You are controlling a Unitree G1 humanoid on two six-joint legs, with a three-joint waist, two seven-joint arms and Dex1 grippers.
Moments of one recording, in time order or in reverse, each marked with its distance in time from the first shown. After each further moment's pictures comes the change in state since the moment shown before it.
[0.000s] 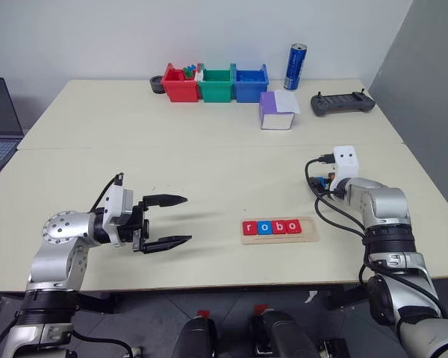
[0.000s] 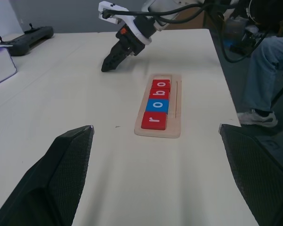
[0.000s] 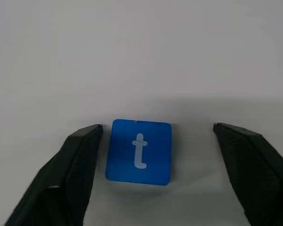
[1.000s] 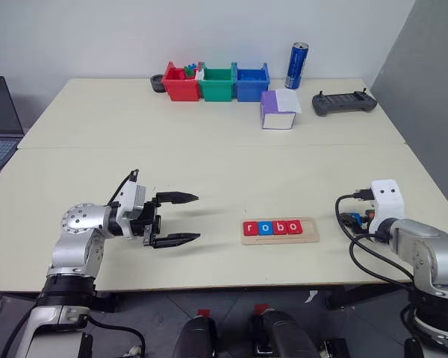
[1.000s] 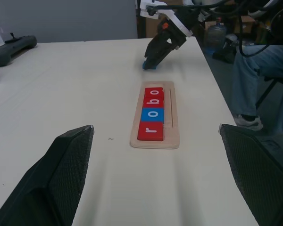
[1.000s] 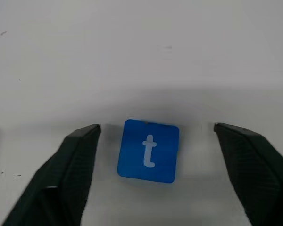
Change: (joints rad) left arm -0.111 -0.055 -0.064 0.106 0.017 -0.034 -0.057; right arm 0.437 -0.216 -0.116 -0.752 0.108 0.434 0.097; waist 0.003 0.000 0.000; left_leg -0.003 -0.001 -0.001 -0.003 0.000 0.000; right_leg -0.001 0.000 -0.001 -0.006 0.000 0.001
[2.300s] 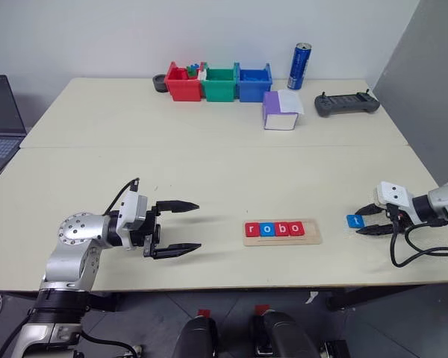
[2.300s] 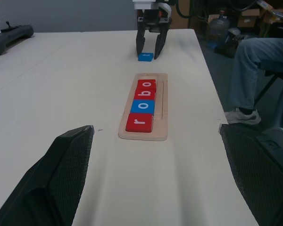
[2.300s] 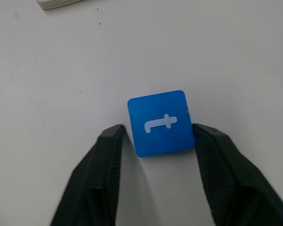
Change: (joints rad) left arm 0.104 0.025 0.001 -0.129 -0.002 0.029 0.046; right arm -0.435 -0.347 0.448 1.360 -0.227 -1.640 1.162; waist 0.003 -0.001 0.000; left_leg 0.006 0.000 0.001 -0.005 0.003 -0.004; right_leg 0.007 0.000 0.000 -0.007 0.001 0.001
